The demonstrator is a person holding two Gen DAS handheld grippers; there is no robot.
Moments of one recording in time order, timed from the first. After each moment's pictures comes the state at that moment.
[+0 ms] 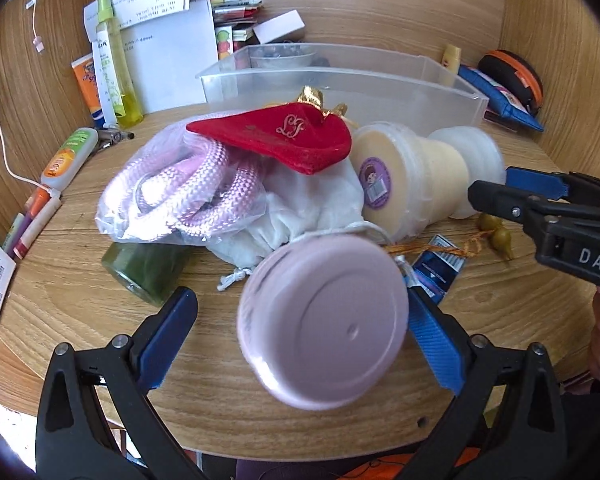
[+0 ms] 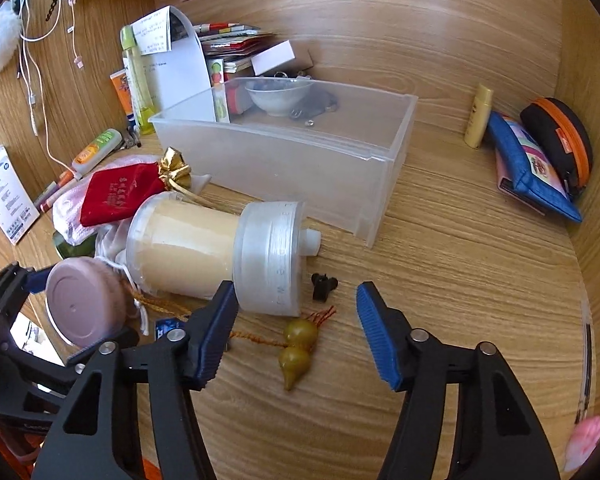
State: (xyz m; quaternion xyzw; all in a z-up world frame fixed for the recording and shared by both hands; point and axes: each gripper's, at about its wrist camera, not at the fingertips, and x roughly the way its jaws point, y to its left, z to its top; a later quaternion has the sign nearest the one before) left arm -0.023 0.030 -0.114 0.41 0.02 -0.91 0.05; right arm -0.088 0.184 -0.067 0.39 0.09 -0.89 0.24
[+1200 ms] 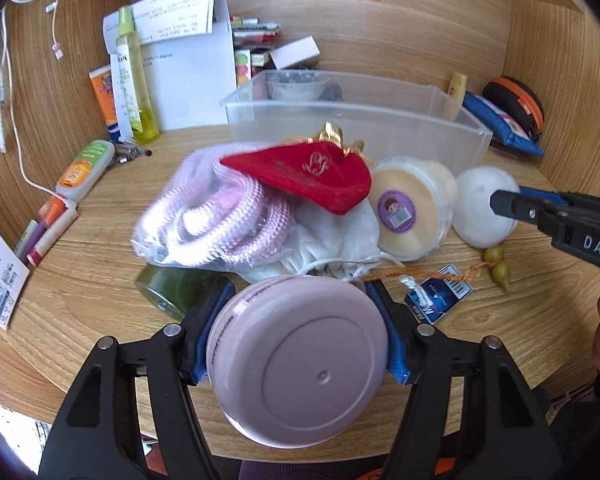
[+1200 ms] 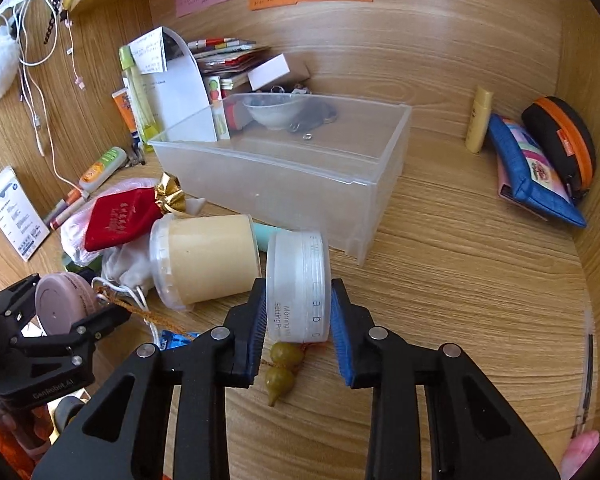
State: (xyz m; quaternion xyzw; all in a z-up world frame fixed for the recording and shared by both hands) left arm -0.015 0.018 -0.094 0.37 0.03 -0.93 0.06; right arm -0.096 0.198 -0.056 0.38 0.06 -0.89 0.25
